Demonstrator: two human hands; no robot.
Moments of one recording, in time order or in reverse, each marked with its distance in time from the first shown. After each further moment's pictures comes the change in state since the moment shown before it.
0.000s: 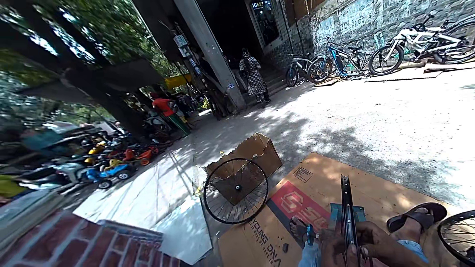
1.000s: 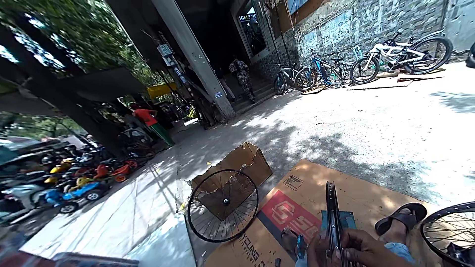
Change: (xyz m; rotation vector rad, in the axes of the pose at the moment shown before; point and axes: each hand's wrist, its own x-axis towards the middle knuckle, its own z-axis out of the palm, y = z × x) left_hand 0.009 0.001 0.001 0.005 -0.025 0.007; right_hand -0.010 -0.020 0.011 -0.363 0.138 0.018
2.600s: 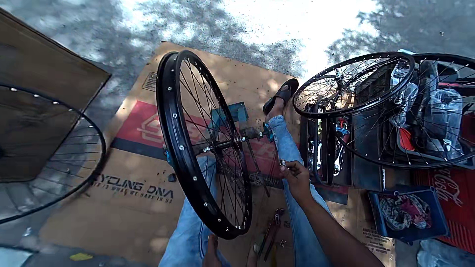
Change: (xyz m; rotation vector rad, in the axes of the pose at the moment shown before) left_hand -0.166 -0.047 -0.091 0.858 -0.418 -0.208; right_hand -0.188 0.061 0.129 -0.125 1.364 0.405
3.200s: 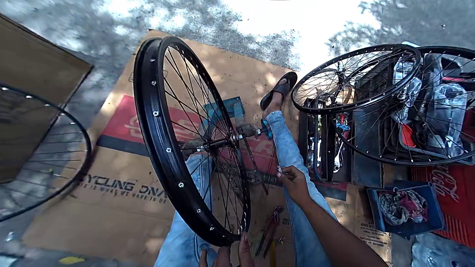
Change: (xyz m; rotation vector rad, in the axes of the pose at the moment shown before) left_hand 0.015 0.010 0.031 0.057 0.326 0.119; right_hand -0.004 0.040 -0.014 -0.215 -0.070 0.152
